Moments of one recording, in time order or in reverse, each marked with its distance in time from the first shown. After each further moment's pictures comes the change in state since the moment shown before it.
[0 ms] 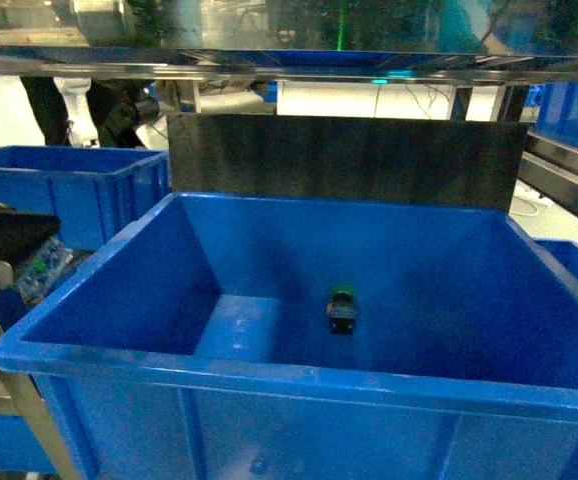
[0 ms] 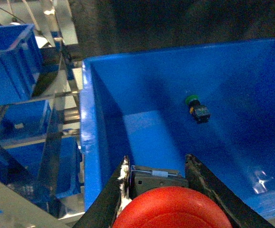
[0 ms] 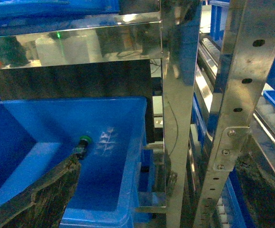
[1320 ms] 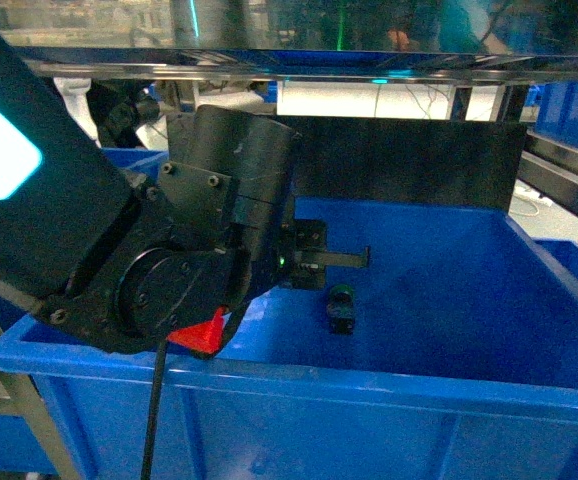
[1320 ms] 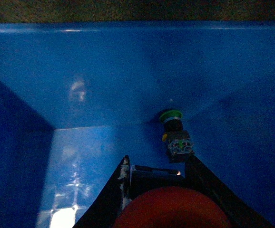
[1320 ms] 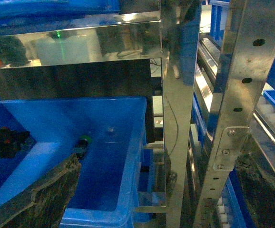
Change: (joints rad) left arm -0.378 0.920 0.726 0.060 -0.424 -0.269; right arm 0.000 0.000 0.000 0.000 0.000 0.000
